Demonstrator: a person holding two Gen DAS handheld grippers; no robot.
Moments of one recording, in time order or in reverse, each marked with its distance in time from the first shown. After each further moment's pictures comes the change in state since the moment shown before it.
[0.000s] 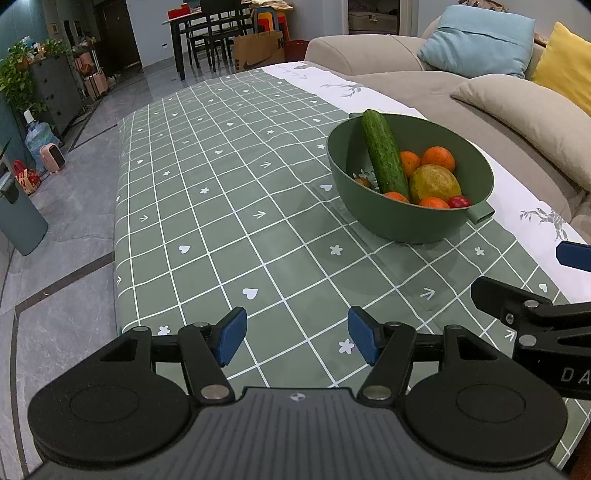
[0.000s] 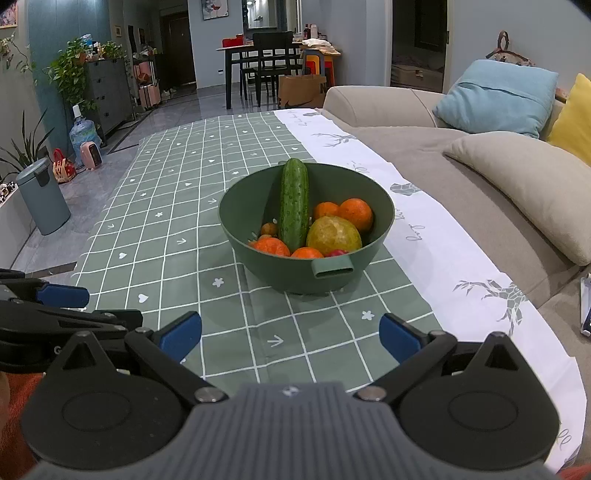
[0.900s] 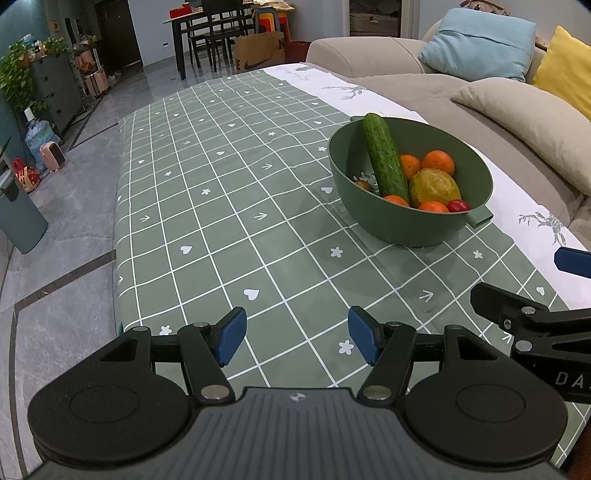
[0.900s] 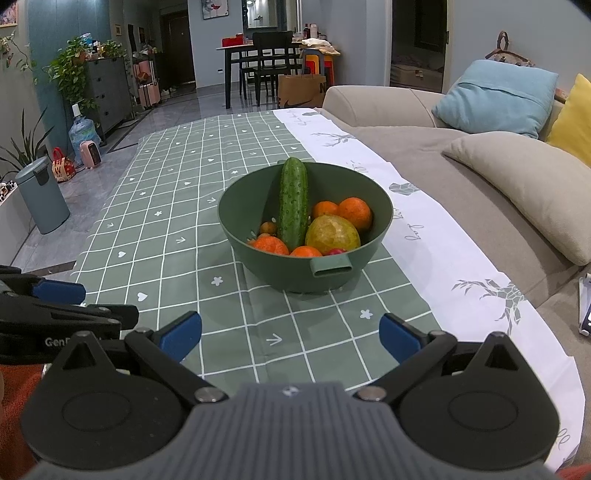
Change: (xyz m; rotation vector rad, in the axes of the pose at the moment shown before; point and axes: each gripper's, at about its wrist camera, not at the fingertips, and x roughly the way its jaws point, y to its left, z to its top) left arm -0.002 0.002 0.000 -0.006 -0.001 -0.002; right arm 0.000 0.000 0.001 -0.005 0.005 0.001
